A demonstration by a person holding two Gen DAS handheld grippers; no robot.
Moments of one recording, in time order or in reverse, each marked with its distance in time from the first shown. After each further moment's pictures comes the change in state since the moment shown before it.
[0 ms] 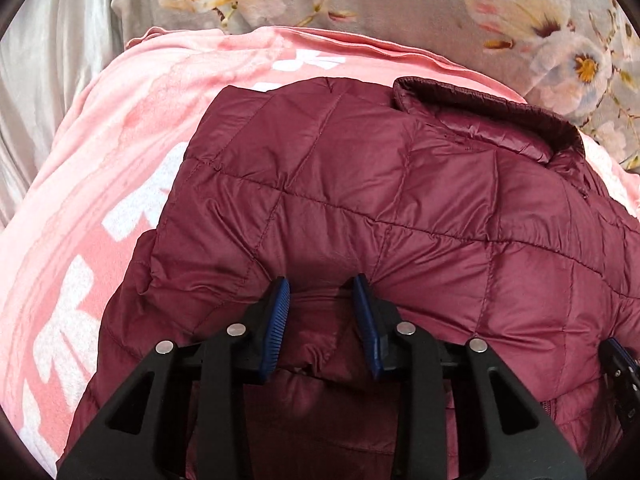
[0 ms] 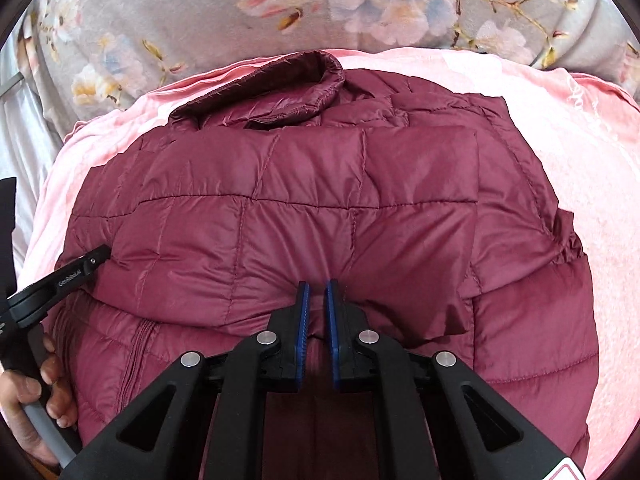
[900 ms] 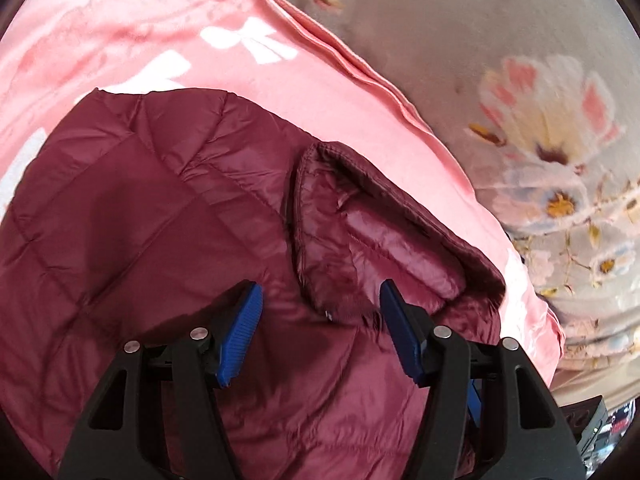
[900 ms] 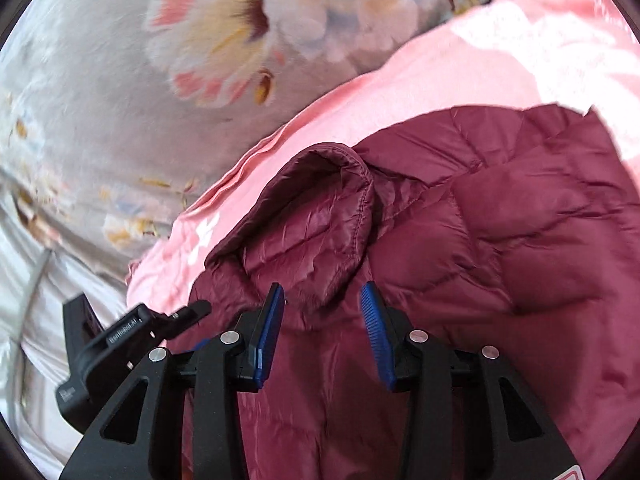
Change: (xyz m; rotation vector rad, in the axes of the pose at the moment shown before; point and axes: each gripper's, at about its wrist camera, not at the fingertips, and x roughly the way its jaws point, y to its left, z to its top) left arm 0.055 -0.032 0.104 -0.388 0.157 -0.399; right arm 0.069 -0.028 0.115 0.427 -0.043 0.370
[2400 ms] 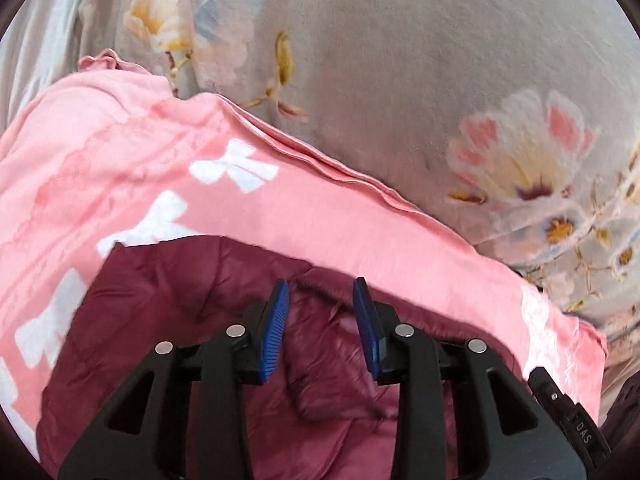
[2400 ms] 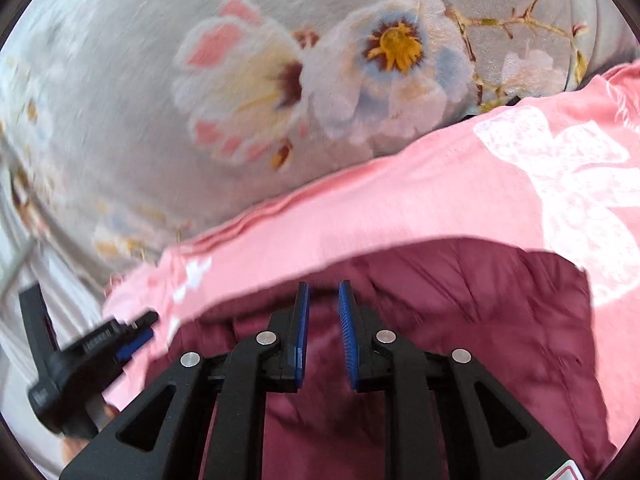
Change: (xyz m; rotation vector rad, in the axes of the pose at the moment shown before) left arm -0.037 -0.039 0.040 0.191 -0.285 0.091; right arm -0.017 0.024 0.059 -0.171 -0.183 -0.072
